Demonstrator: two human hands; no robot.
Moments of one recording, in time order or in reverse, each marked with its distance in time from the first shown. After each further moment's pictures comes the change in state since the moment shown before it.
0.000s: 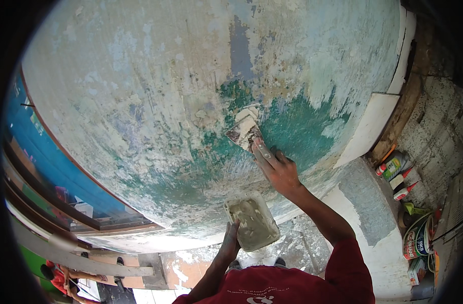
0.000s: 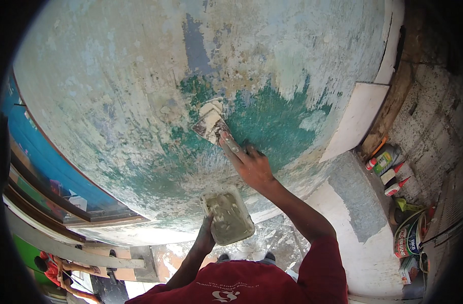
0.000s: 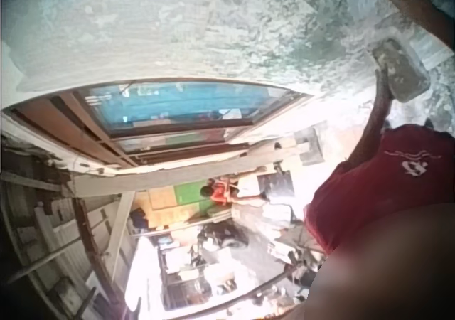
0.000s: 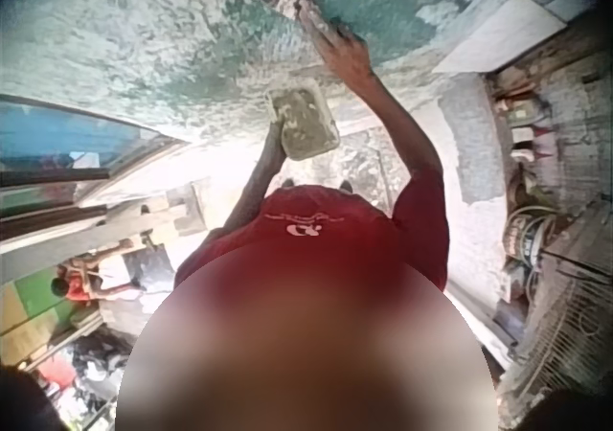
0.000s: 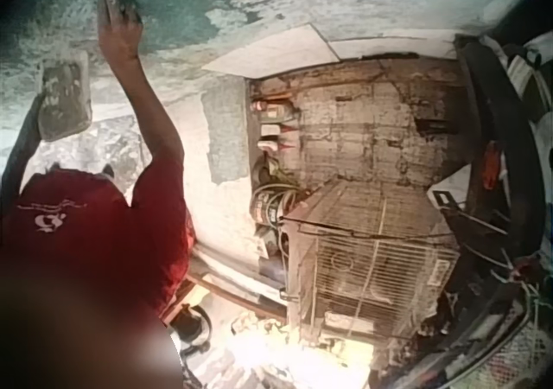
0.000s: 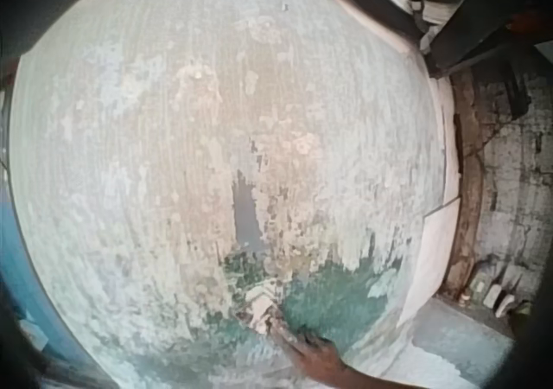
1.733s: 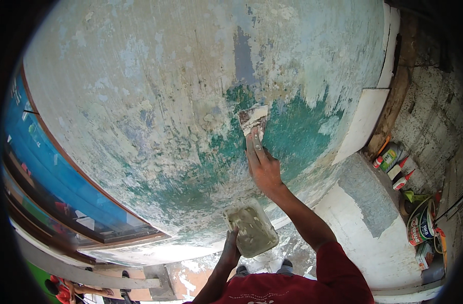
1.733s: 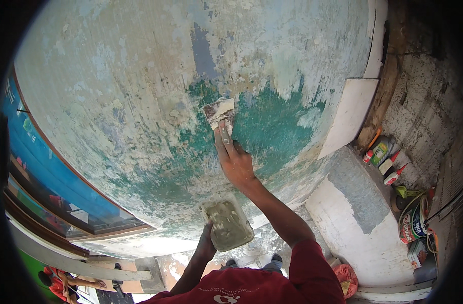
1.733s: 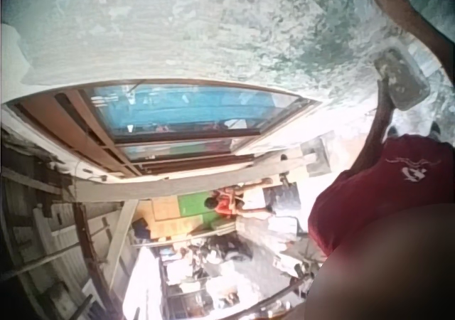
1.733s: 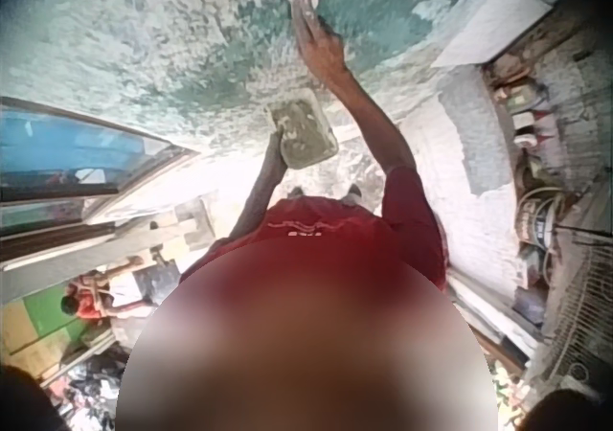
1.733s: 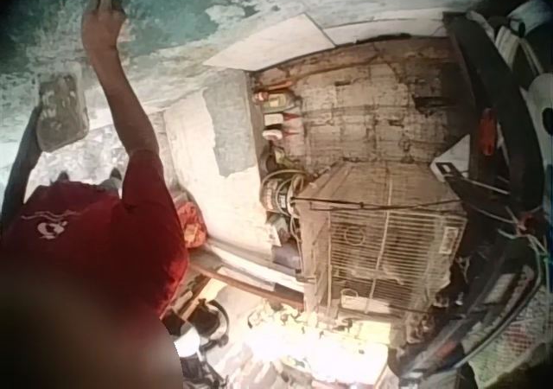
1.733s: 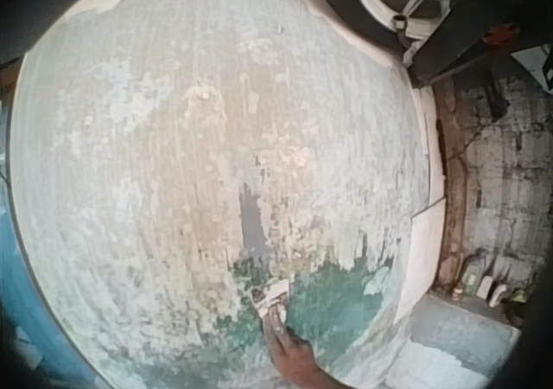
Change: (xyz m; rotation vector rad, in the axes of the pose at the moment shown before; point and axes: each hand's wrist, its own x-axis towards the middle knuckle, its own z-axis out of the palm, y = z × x) left_hand -0.021 0.004 -0.030 -0.044 -0.046 -0.022; right_hand 0.030 -0.041 0.026 0.053 0.166 0.218
